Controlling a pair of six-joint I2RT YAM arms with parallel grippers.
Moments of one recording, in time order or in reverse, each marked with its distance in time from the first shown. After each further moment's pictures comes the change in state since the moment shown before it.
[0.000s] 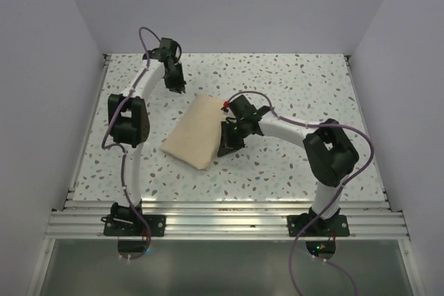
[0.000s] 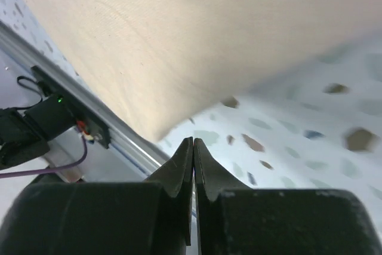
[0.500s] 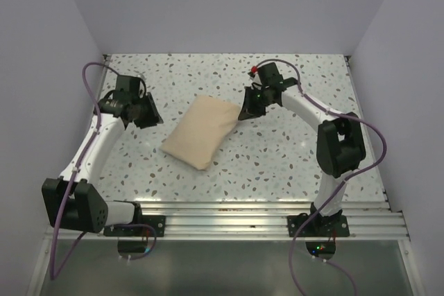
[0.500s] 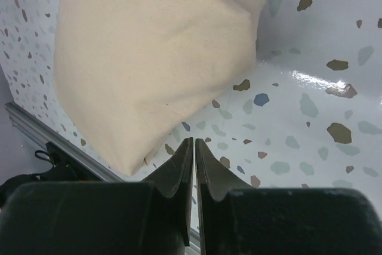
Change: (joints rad) left arm 0.089 -1.059 -1.015 0.098 -0.050 -0.092; right arm -0.314 -0.014 0.254 -0.183 0.088 -0.194
